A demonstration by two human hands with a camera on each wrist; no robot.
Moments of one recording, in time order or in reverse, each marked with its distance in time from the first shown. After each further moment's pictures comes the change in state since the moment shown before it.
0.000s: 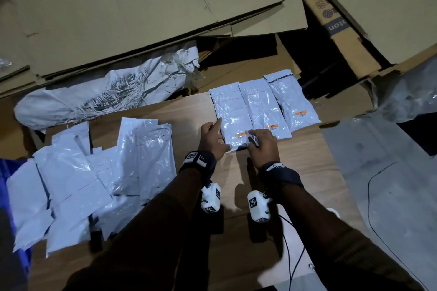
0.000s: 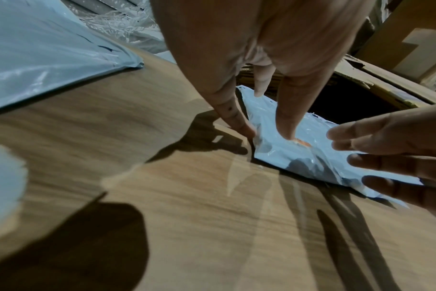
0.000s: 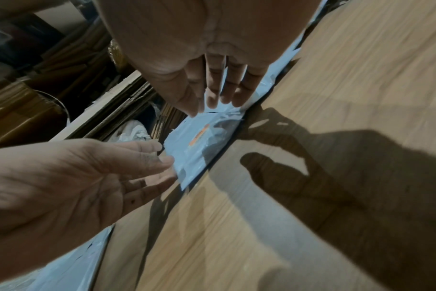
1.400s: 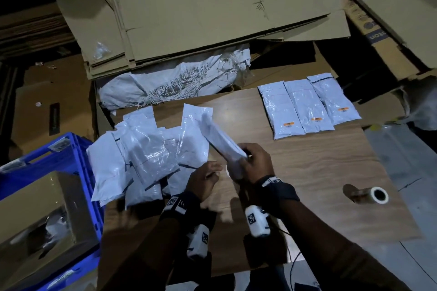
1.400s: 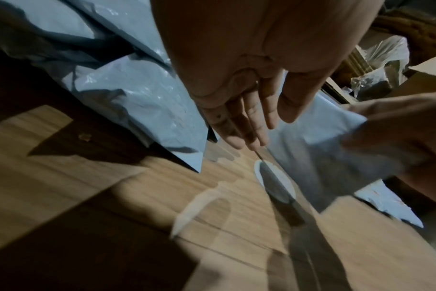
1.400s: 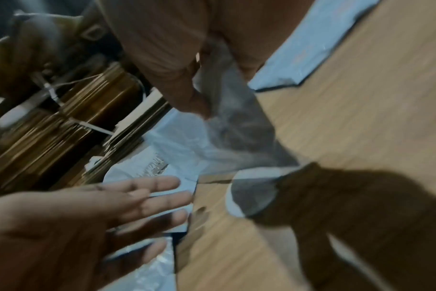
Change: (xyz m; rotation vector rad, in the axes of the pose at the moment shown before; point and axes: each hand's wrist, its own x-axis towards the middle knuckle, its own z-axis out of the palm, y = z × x) left_hand -0.196 -0.139 -0.137 -0.068 0.065 0.066; right_hand -0.134 -0.118 0.115 0.209 -0.084 -0.171
